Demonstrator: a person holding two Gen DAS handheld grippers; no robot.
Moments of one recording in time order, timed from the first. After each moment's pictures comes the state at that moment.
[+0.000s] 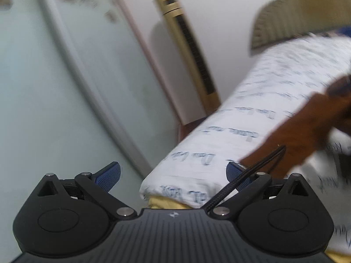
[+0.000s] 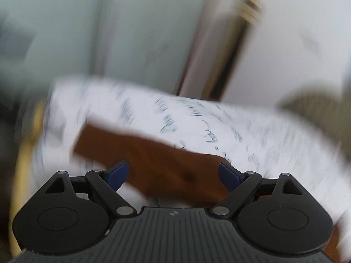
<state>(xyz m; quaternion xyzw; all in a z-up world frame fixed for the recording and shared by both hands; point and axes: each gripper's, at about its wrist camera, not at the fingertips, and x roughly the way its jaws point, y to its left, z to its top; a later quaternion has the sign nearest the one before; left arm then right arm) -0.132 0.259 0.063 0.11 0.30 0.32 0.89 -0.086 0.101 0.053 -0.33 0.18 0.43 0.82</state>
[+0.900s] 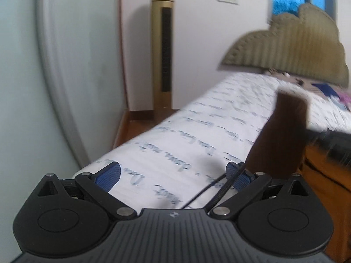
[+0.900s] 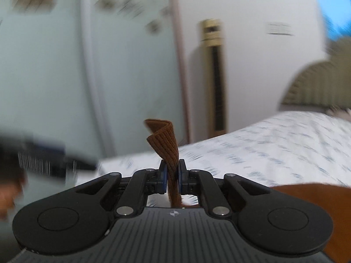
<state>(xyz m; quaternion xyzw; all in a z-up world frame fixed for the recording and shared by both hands) -0.104 0.234 0.099 -0.06 0.31 0.19 0.93 -0.024 0.008 0.123 0.00 0.19 0.44 0.87</state>
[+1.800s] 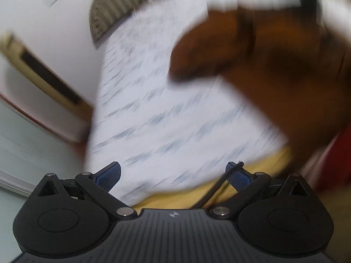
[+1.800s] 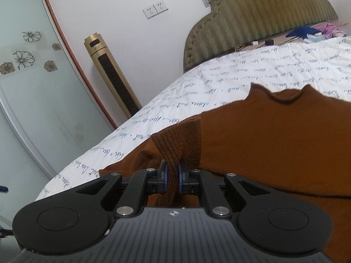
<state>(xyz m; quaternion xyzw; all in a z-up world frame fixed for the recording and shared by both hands) -0.153 0.206 0.133 0.23 0.43 -0.12 0.86 -0.009 -0.177 0.034 0.17 0.29 0.26 0.91</state>
